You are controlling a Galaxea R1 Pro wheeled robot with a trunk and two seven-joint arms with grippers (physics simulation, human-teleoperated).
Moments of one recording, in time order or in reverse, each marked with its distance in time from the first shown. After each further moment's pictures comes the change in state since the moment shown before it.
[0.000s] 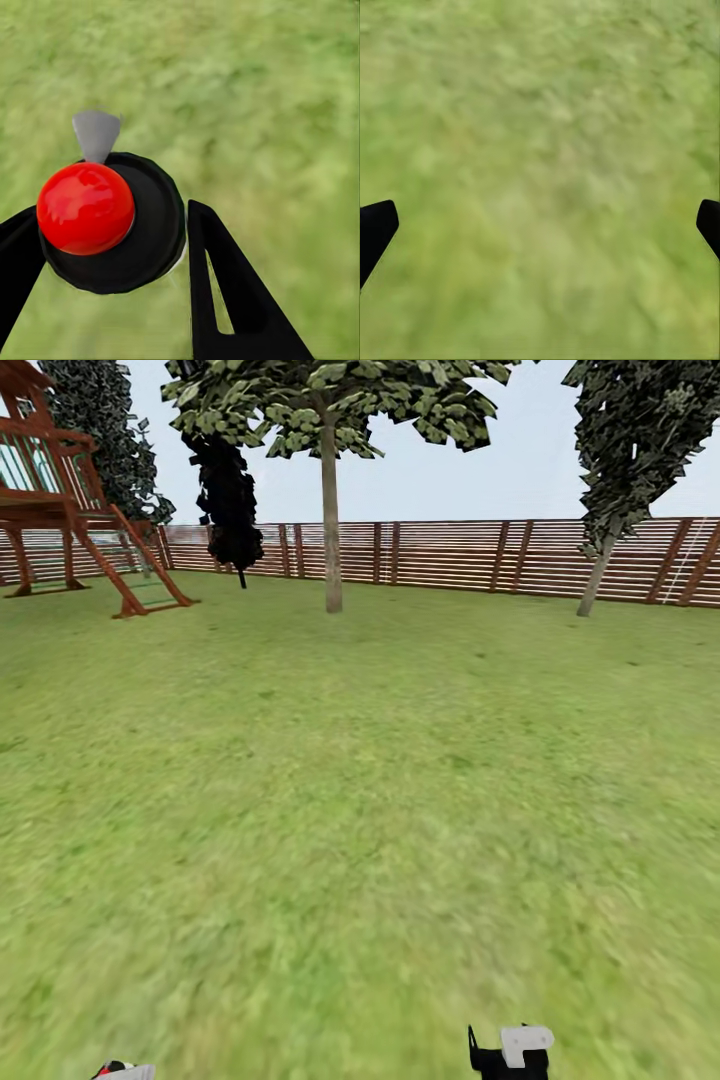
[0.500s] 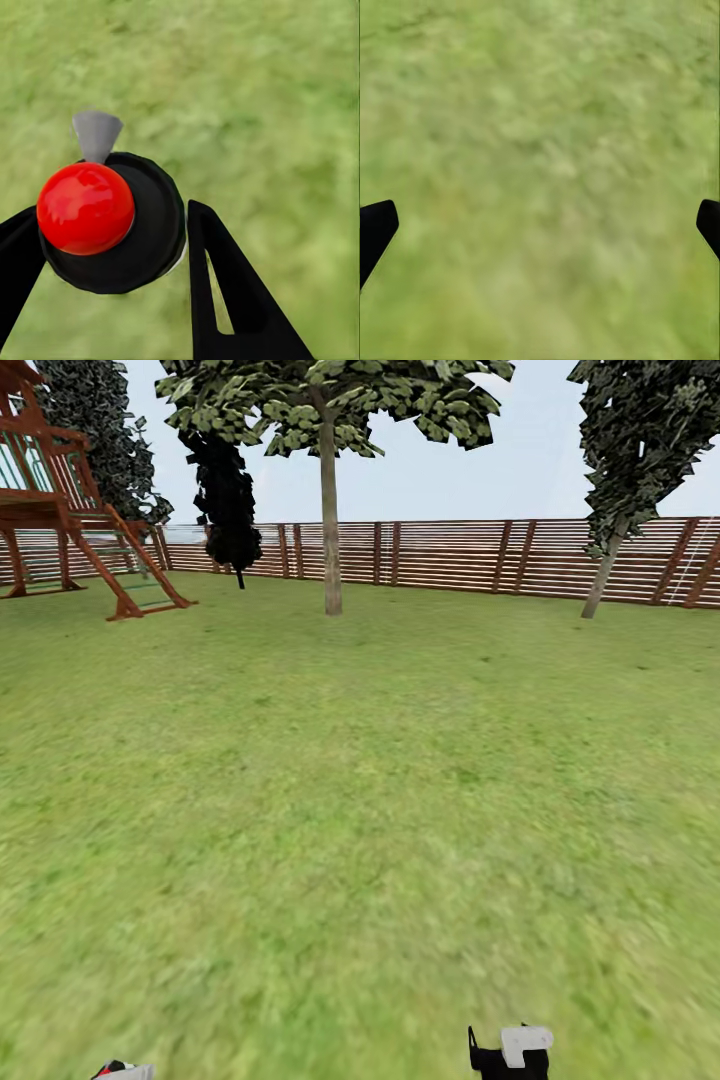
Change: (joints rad) left arm 0.000 0.000 0.000 0.000 0.000 0.000 -0.001; right arm 0.000 0.000 0.000 0.000 0.000 0.000 0.000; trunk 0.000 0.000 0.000
